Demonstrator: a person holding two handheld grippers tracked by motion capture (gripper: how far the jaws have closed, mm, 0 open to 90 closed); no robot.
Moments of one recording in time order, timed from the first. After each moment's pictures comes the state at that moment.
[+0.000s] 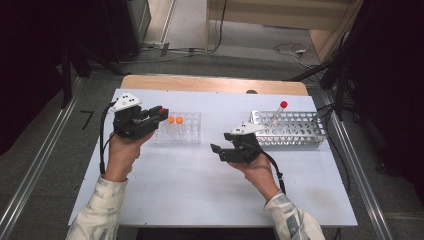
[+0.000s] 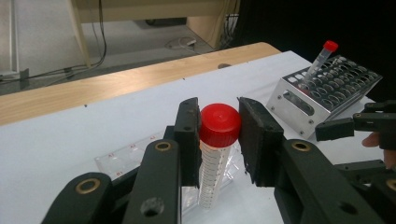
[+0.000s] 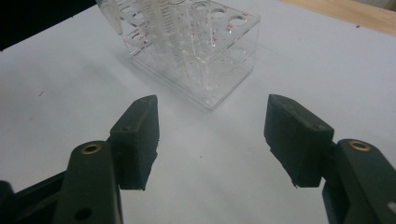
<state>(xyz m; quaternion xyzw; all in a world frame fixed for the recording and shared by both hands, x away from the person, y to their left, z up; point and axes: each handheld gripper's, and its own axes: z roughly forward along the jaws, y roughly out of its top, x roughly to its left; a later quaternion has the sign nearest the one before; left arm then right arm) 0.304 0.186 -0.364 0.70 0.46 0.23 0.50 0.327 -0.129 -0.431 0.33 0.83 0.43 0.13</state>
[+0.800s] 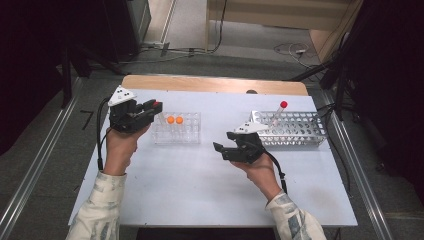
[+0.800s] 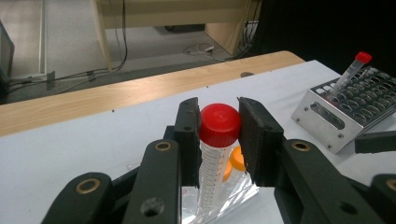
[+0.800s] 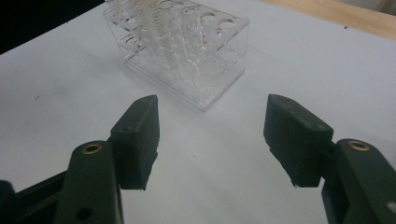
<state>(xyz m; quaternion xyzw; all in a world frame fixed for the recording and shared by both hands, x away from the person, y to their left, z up) 0.316 0.196 -0.363 0.68 0.48 0.25 0.50 0.327 -0.136 -0.428 0.34 0.82 0.44 0.13</state>
